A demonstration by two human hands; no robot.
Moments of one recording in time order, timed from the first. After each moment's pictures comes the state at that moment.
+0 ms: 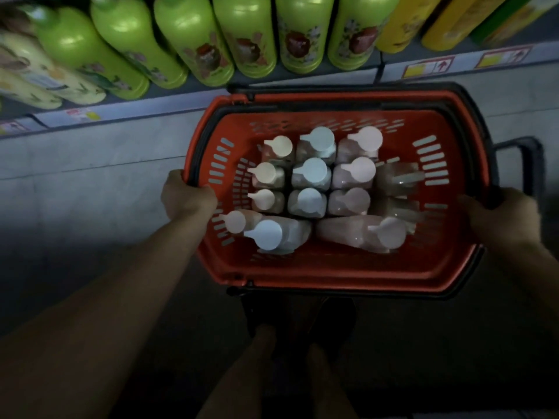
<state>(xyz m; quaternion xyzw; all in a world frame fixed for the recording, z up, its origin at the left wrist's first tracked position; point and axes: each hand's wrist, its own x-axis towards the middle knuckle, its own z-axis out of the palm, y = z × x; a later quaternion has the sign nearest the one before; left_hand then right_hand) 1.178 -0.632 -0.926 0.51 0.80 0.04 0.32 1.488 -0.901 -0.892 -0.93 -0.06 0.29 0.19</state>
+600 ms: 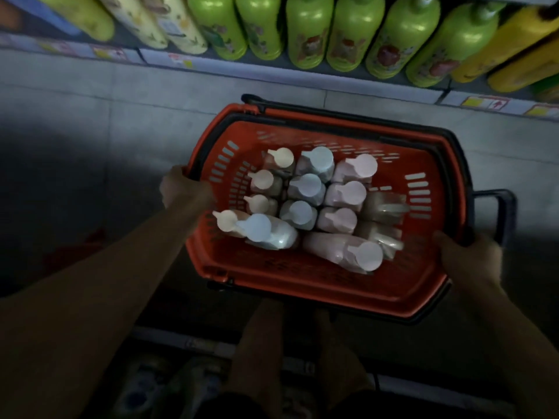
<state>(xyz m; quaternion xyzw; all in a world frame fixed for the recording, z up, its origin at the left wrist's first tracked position) 1.026 -0.637 -0.811 0.43 0.85 0.00 0.30 1.370 -0.868 -0.785 -0.92 -0.05 0.35 0.13</state>
